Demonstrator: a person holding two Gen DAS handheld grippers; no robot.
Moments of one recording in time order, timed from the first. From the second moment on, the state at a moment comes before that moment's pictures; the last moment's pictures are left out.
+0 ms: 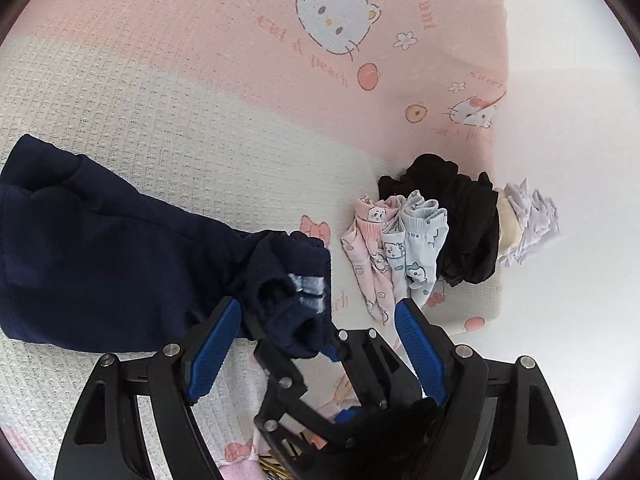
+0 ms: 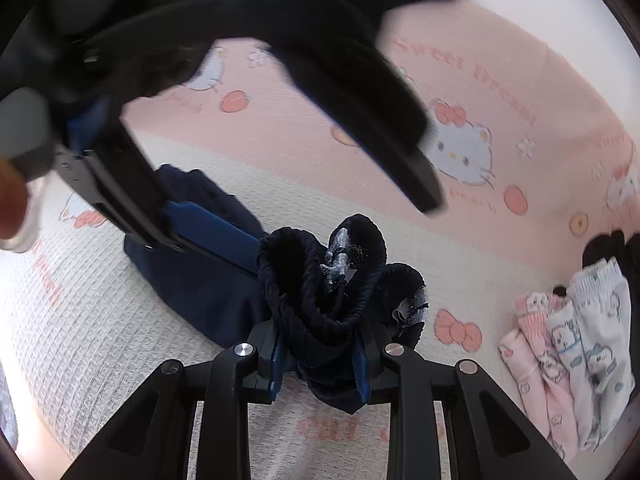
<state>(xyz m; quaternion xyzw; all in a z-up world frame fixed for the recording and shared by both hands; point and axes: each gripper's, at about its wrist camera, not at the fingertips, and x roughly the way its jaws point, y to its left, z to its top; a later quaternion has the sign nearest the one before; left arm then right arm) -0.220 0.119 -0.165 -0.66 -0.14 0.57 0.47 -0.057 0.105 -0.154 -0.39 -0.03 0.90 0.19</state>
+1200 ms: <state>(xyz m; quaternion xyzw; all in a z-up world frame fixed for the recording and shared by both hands) -0.221 0.111 -0.208 -0.69 -0.07 0.60 0.39 -0.018 0.125 -0.146 -0.40 0.14 0.90 0.11</state>
